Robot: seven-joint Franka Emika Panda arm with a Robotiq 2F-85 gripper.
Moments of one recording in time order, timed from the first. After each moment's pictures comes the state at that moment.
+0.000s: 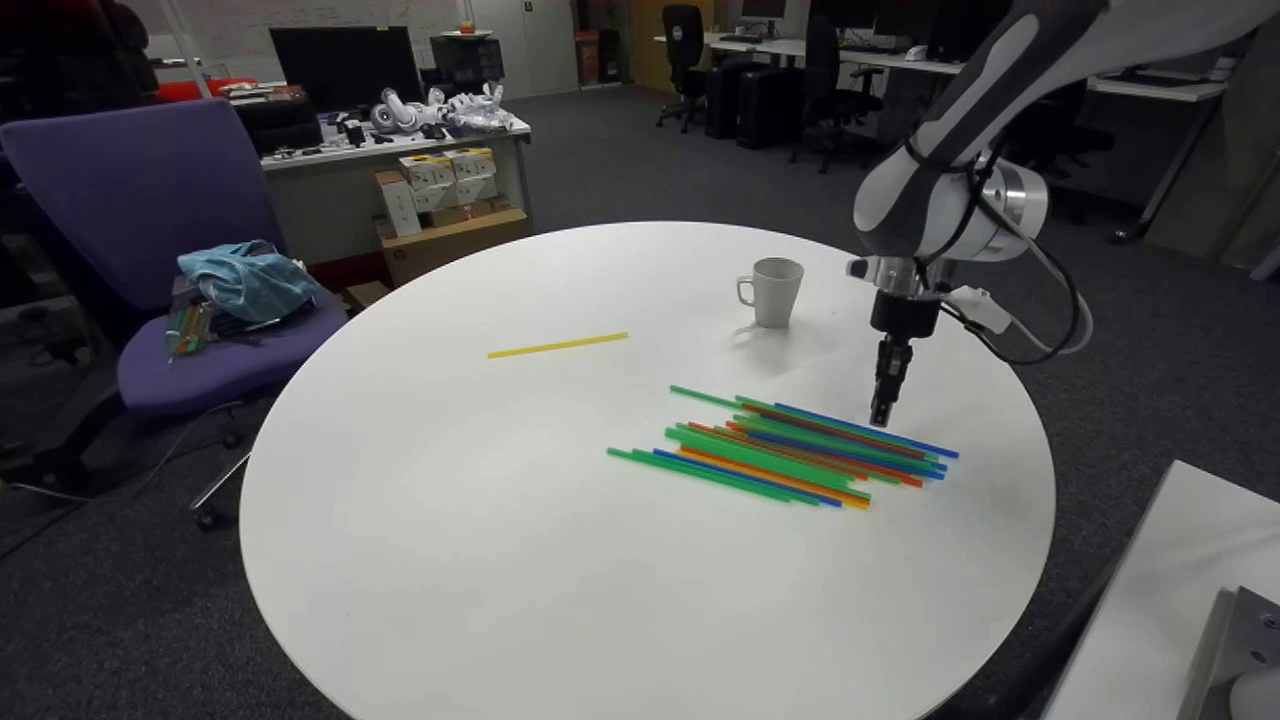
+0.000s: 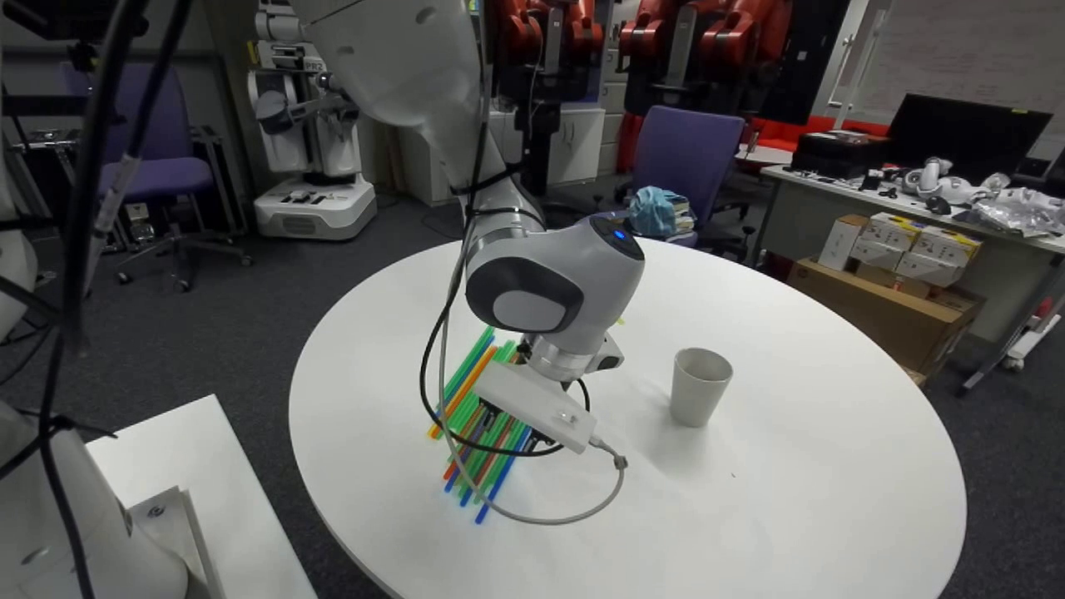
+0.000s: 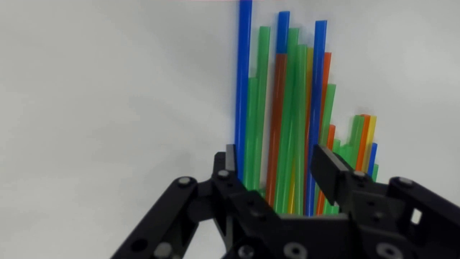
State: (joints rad) arm -0.28 0.37 -0.01 -2.34 0.37 2.46 -1.06
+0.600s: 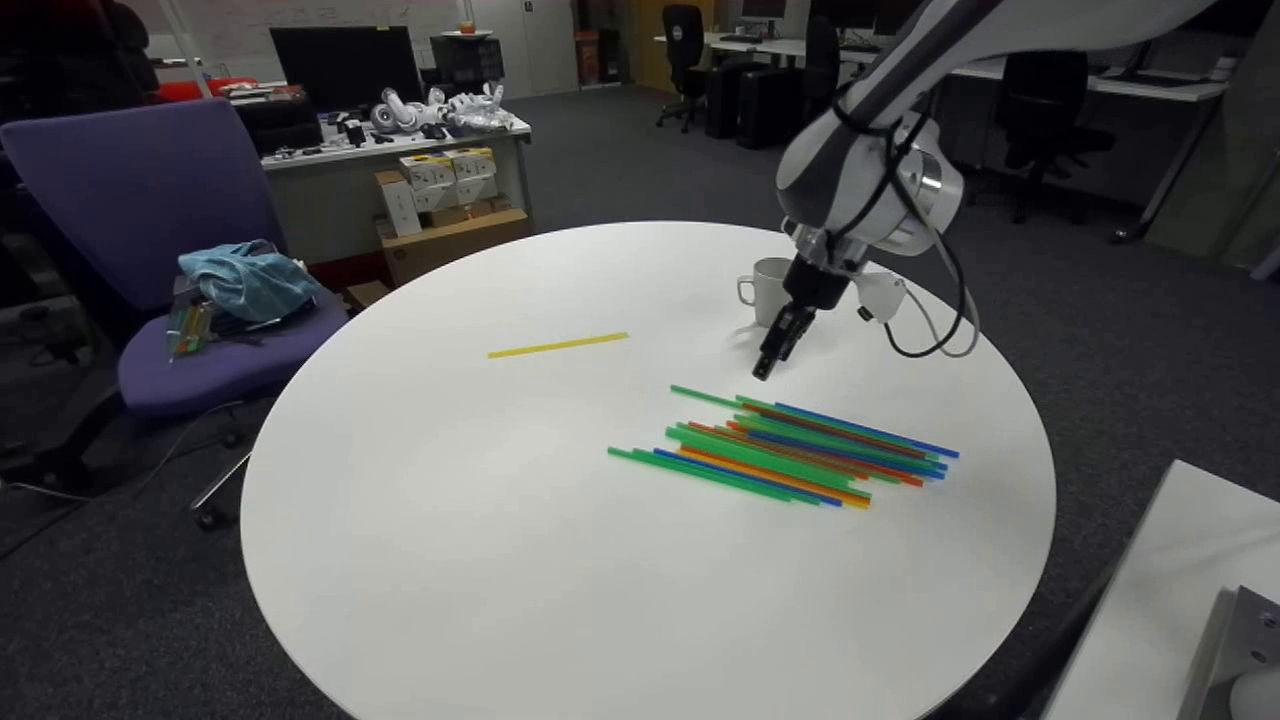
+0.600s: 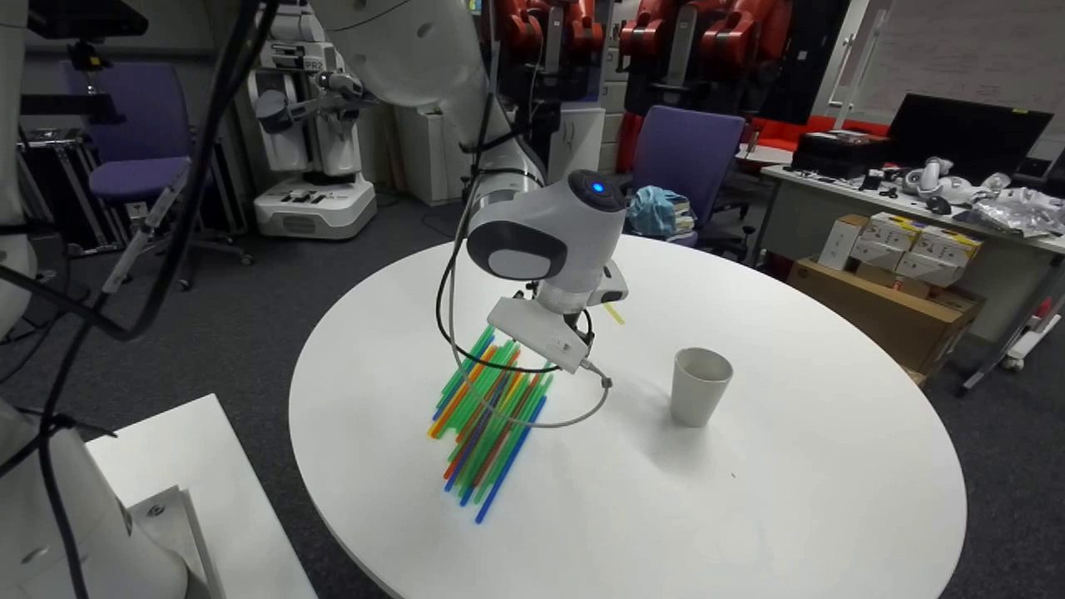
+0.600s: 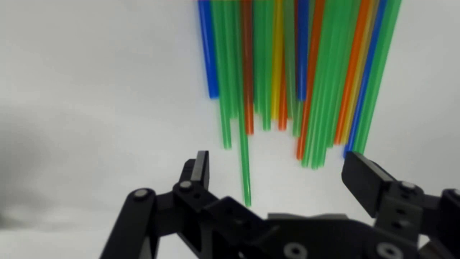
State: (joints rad) arm -0.27 0.42 0.17 -2.19 0.65 2.65 -1.00
